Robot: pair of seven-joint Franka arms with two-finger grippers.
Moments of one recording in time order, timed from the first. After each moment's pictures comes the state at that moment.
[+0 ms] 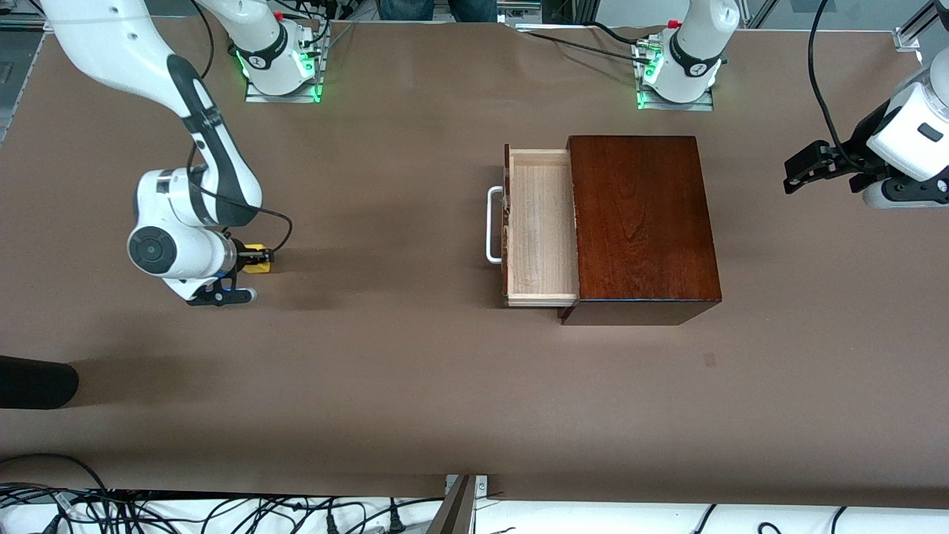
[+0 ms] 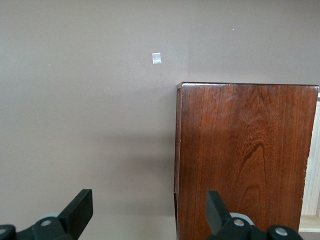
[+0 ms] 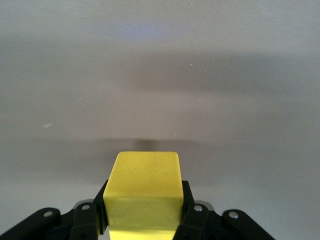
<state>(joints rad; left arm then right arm) -0.11 0.02 0.05 -1.58 0.01 1.55 -0.10 0.11 0.43 -0.01 -1.92 -0.03 2.05 0.05</state>
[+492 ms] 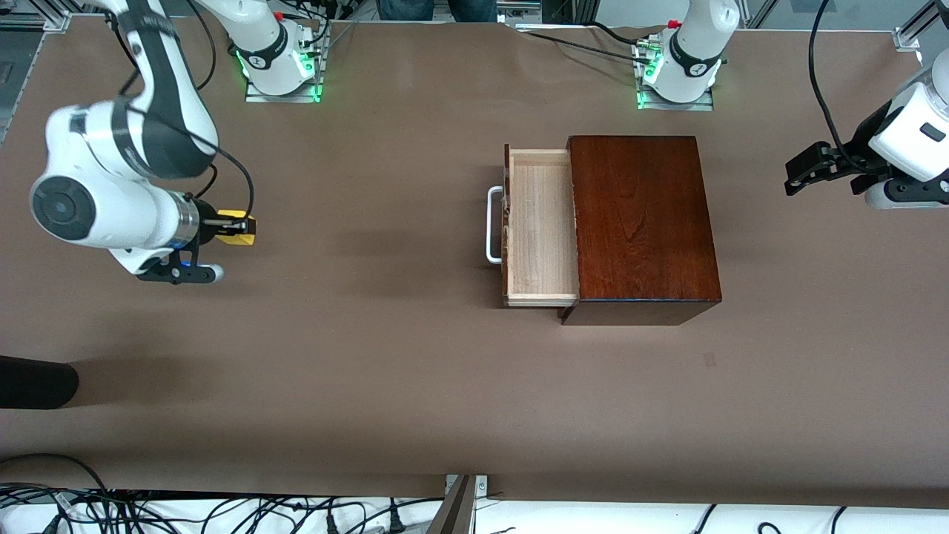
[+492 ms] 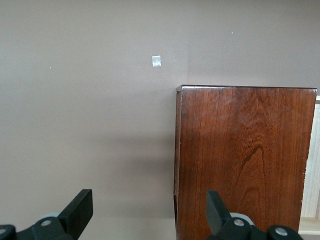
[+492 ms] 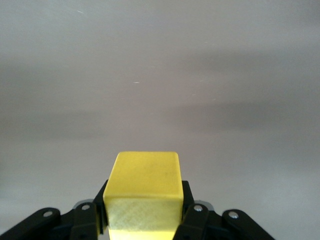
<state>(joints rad) -0.11 0.02 0.05 -1.57 0.01 1.55 -0.10 0.11 0.28 0.06 -1.67 0.06 1.64 0.24</state>
